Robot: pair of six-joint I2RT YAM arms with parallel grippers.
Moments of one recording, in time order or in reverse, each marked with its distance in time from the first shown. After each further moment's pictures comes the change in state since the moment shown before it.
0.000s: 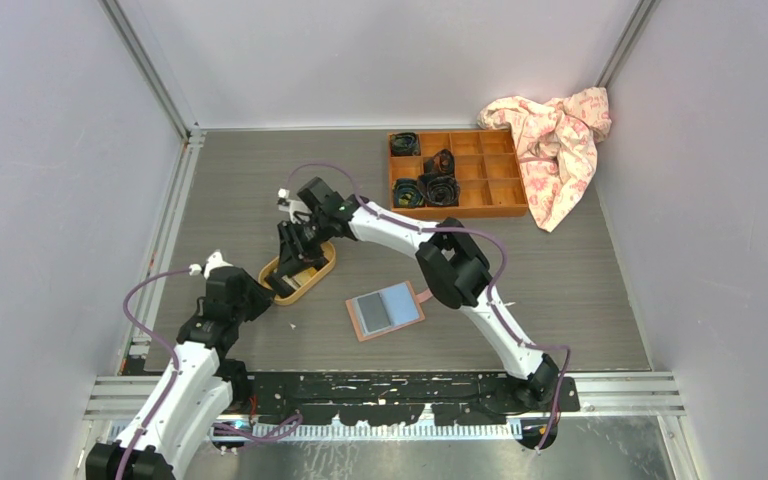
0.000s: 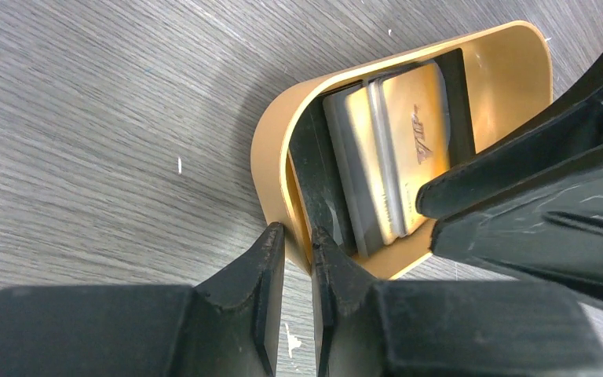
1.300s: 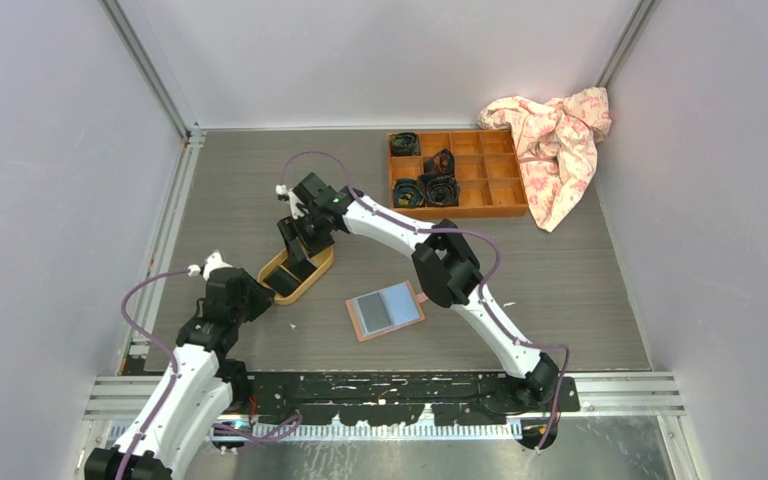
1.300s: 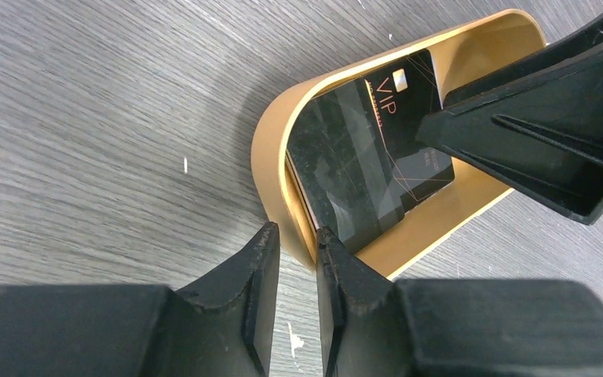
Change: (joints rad) left arm -0.006 -0.027 0.000 -0.024 -0.035 -0.002; right arm 0.010 0.094 0.209 -0.245 0.385 -0.310
